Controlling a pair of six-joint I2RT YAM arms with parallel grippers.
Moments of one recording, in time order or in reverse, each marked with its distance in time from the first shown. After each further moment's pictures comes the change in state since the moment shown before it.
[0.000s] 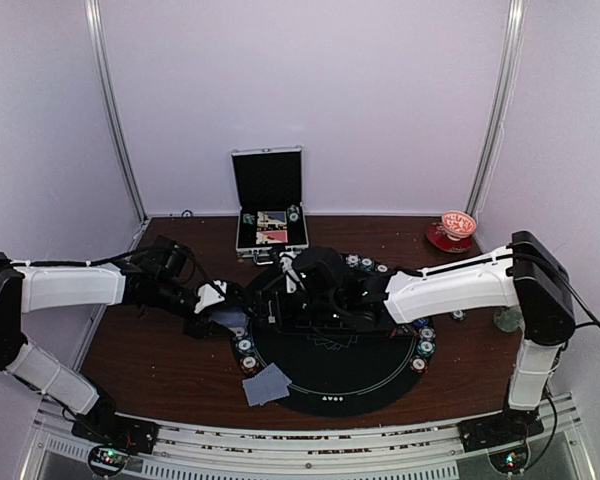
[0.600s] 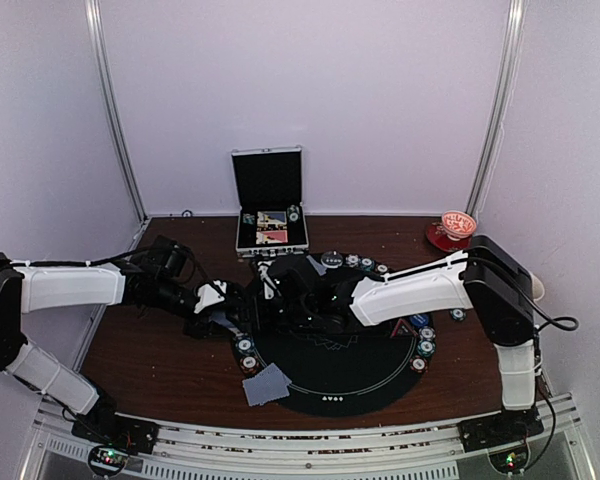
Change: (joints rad) left arm 0.002 -0.002 0.000 -0.004 0.005 0.000; right arm -0.001 0.213 0.173 0.024 -0.092 0.053
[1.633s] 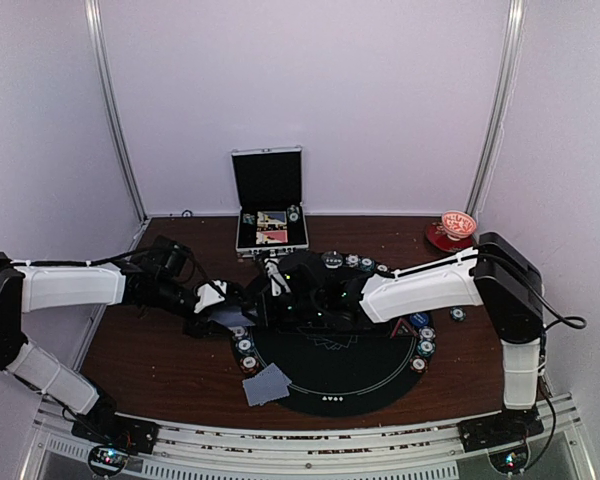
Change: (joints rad) left arm 0.000 0.003 0.000 0.003 -0.027 0.000; right arm -0.026 -0.048 -0.058 0.022 -0.046 -0.004
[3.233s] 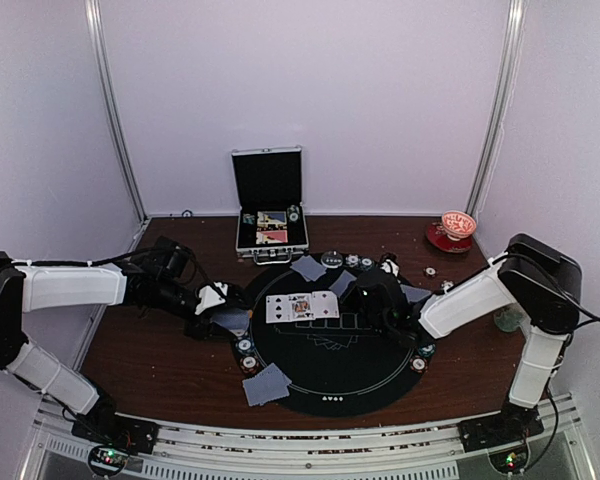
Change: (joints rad) left arm -0.006 0.005 0.000 -0.003 0.029 0.007; right arm -0.181 -0.209 -0.574 0.411 0.644 0.414
